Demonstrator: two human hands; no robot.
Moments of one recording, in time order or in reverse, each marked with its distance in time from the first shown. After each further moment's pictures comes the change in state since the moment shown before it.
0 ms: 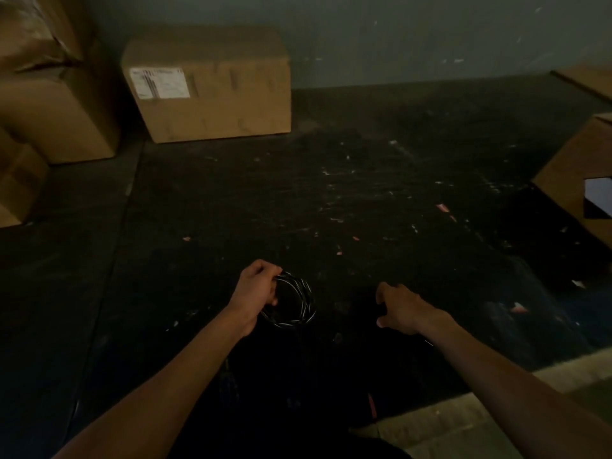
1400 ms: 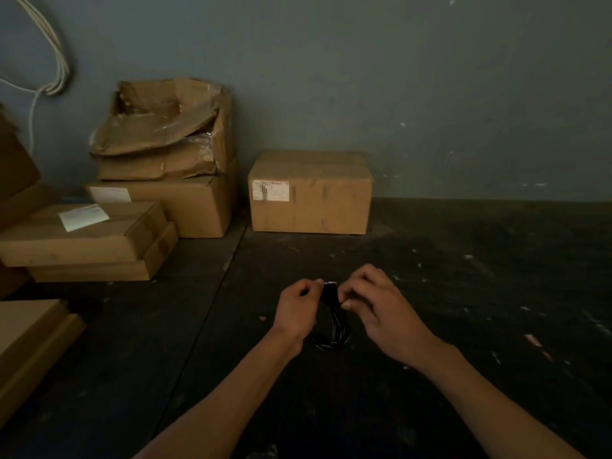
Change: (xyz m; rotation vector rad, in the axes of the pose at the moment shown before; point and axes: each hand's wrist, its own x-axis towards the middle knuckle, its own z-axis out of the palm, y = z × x) left_hand -0.036 0.110 -0.027 0.000 0.245 0.442; right_hand -0.054 -0.161 -0.104 0.194 0.724 -1.042
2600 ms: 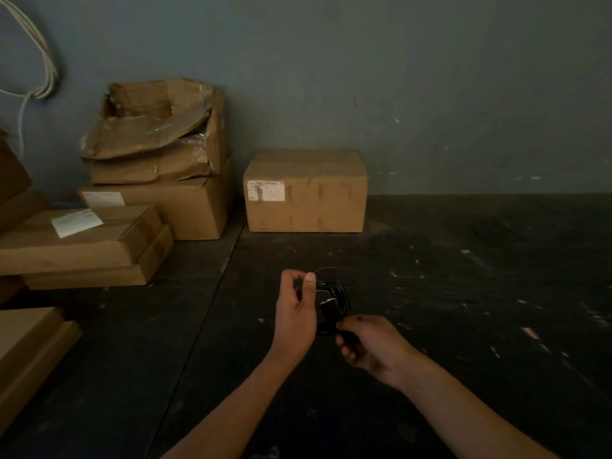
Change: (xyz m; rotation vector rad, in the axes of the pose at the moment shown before) left_hand -0.004 -0.015 0.000 0.004 0.072 0.383; right_hand -0.007 -0.006 0.033 1.065 -0.081 1.093
